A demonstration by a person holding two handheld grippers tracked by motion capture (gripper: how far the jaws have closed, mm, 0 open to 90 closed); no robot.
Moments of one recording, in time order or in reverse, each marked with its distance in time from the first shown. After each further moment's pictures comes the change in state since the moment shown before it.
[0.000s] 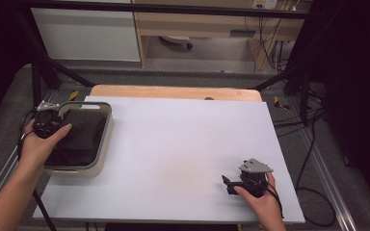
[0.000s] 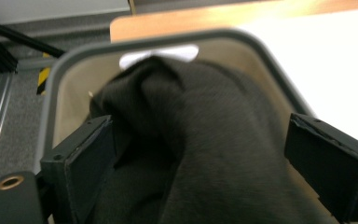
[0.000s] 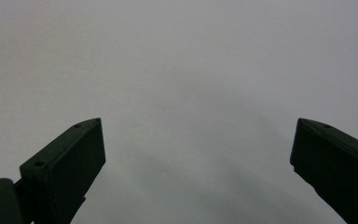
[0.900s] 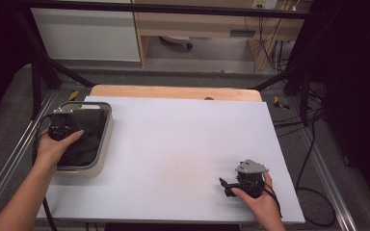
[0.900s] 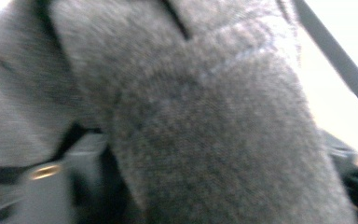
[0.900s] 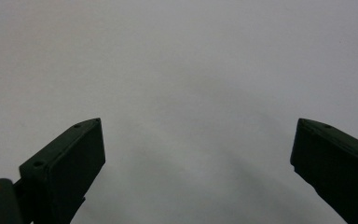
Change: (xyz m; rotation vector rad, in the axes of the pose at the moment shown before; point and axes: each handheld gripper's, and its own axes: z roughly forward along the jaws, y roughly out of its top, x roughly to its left) left arm 0.002 -0.018 0.049 0.094 -0.112 -0.006; right arm 0.007 0.001 0.004 0.027 0.037 -0.039
